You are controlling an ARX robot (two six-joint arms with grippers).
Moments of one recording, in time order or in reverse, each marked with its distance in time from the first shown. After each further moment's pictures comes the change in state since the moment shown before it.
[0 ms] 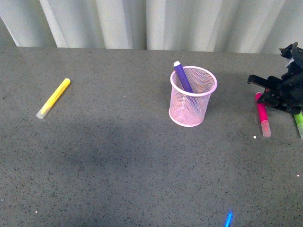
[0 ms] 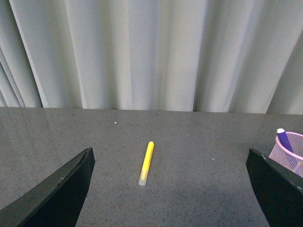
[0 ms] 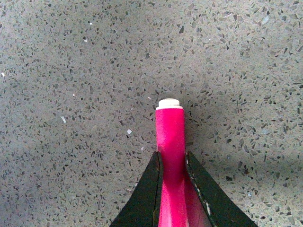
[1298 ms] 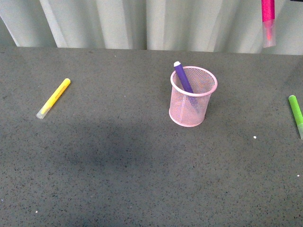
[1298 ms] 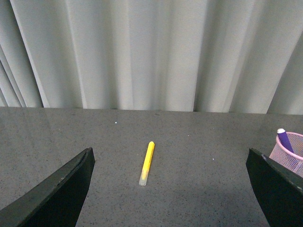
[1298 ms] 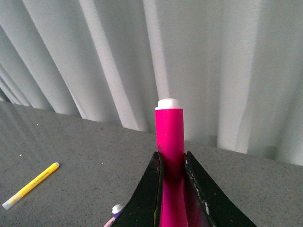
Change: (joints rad) left arm 0.000 0.000 0.000 0.000 0.000 0.000; right arm 0.145 -0.539 -0.439 0.747 -0.265 -0.195
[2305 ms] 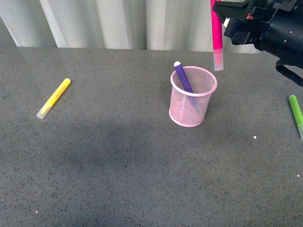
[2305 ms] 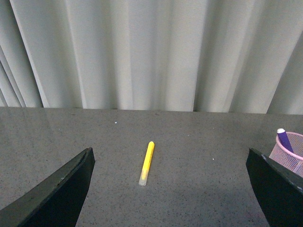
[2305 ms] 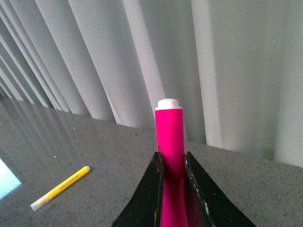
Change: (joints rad) left arm 0.000 0.000 0.000 0.000 0.000 0.000; right arm 0.072 0.366 0.068 0.430 -0.082 0.121
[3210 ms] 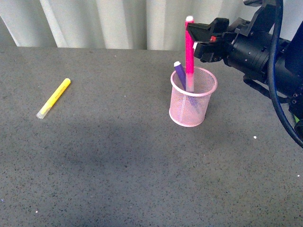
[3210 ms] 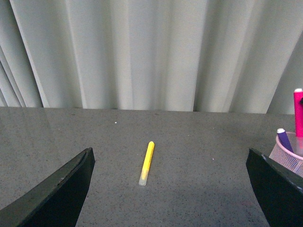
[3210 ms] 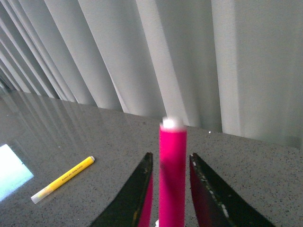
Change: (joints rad) left arm 0.000 0.000 0.000 0.000 0.000 0.000; right arm 0.045 0.153 0.089 0.040 0.009 0.020
